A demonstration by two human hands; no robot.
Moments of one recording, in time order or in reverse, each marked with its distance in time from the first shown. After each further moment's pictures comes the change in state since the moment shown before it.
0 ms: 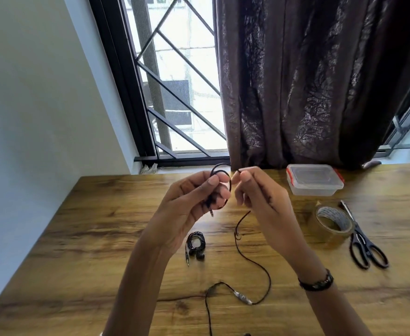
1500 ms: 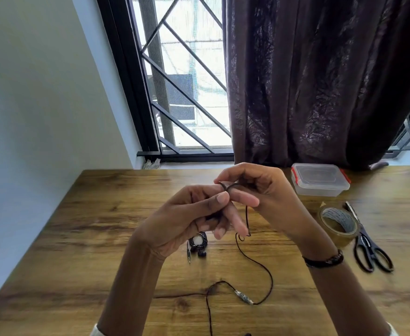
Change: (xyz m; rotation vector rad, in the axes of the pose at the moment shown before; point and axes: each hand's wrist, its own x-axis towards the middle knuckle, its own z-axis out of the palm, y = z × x) left_hand -0.004 0.012 -0.007 0.004 -0.423 -0.151; right_hand 0.028 -0.006 -0.005 0.265 -0.341 -0.018
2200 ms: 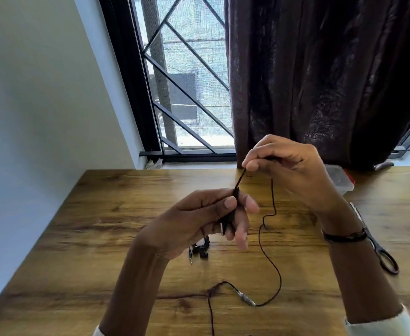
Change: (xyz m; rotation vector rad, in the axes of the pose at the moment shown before) left_hand 0.003 -0.004 0.002 0.092 -0.033 -0.030; right_hand 0.017 -0.012 -0.039 -0.287 0.042 -0.187
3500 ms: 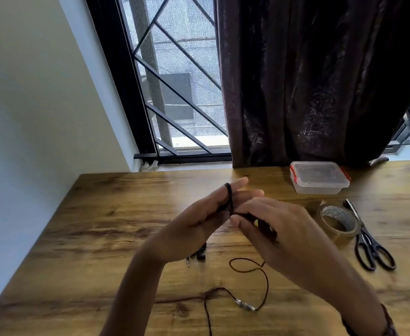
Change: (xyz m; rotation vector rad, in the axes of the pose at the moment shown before) left_hand 0.008 -0.023 -0.008 0.340 0.051 0.043; right_hand -0.061 -0.043 0.035 -0.584 -0.122 0.199
